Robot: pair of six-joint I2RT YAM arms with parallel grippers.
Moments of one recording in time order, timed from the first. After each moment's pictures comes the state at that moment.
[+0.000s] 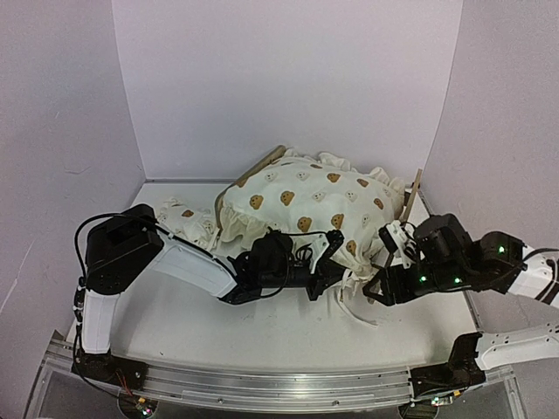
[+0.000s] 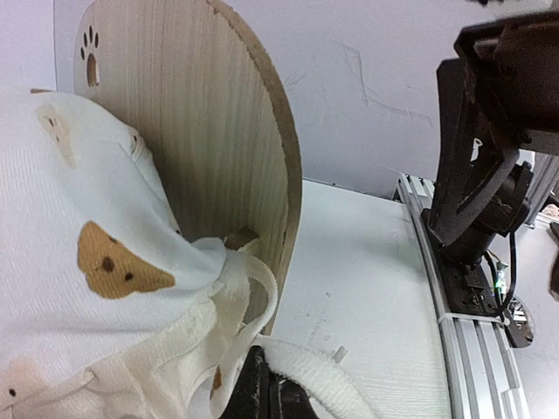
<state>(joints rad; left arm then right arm) -1.14 2.10 1.20 0.77 0.31 -0.09 0.97 0.92 0.82 -0.75 0.00 0.59</state>
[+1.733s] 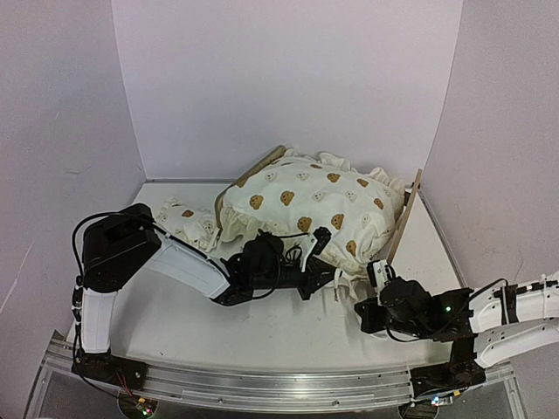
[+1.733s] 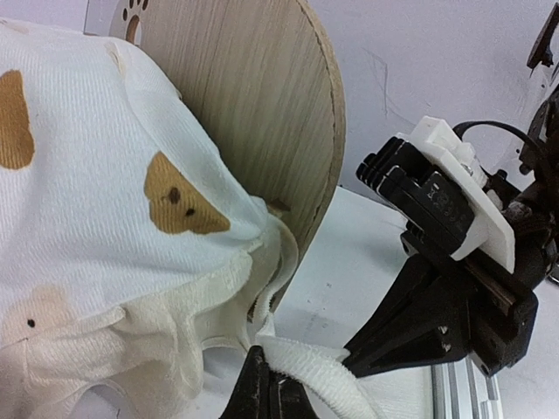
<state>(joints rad) -1.11 2.07 1.13 0.82 0.29 -0.24 1.13 1.04 0.31 -0.02 0.39 0.73</state>
